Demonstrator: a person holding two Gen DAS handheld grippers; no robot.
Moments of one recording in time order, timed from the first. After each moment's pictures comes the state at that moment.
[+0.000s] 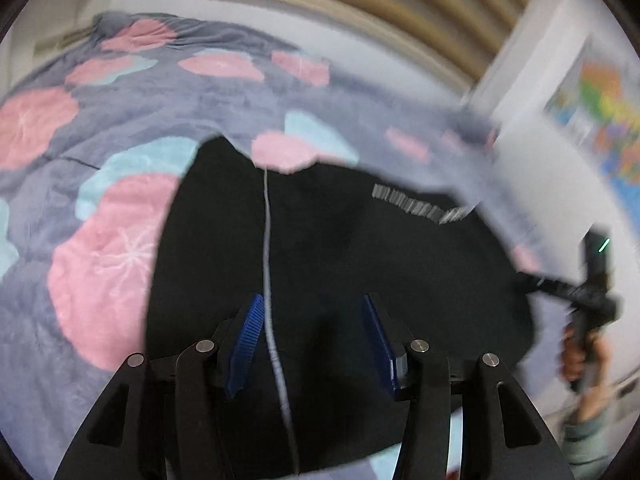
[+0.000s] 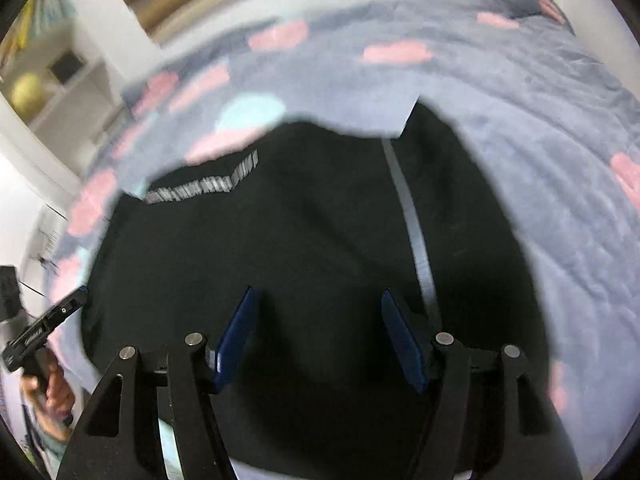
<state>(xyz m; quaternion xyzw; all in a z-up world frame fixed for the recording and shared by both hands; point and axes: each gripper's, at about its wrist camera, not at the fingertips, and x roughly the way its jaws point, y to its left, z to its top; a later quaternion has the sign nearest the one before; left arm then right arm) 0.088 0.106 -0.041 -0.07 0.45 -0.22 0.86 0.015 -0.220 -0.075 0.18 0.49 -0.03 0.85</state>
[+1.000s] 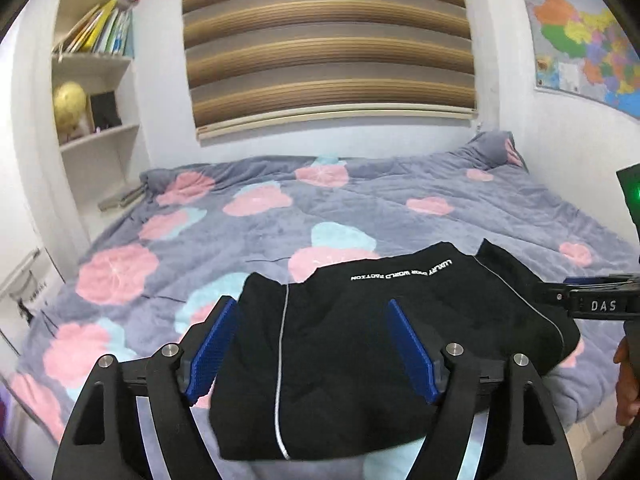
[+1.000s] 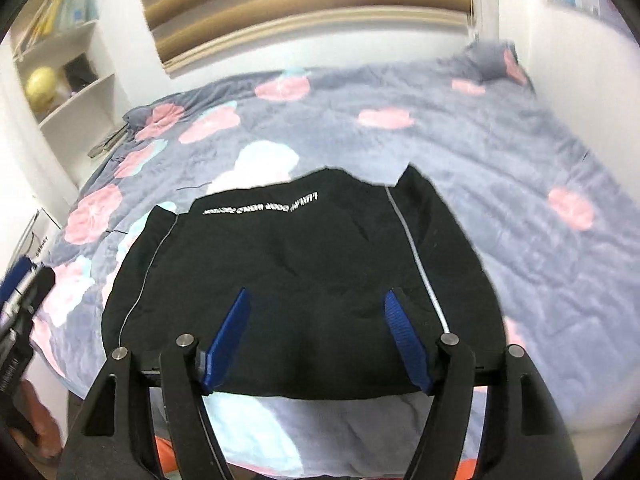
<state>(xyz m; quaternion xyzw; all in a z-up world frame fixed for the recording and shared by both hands) -0.040 0.047 0.087 0.08 0.25 -0.11 0.96 -0.069 -0.132 0.032 0.12 0.40 -0.10 0.90</state>
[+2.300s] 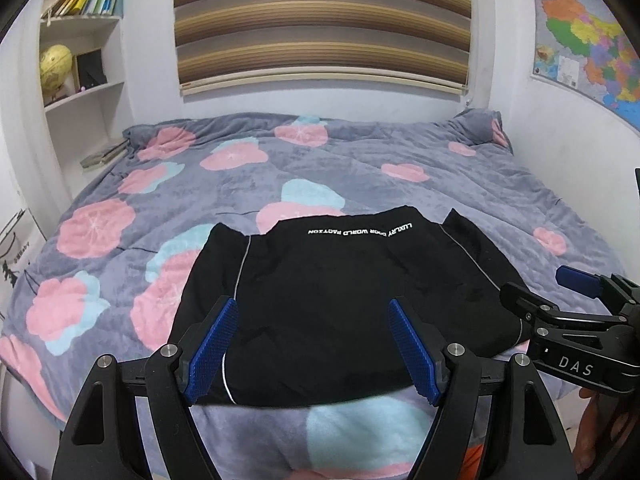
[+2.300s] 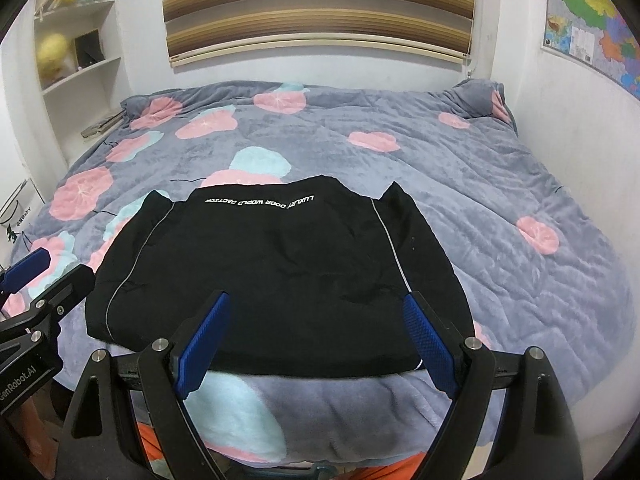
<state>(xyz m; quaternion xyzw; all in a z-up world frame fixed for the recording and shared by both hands) -0.055 0.021 0.073 0.05 0.33 -0.13 0.93 -0.099 -0.105 0.038 0.05 0.38 -0.13 0.91</state>
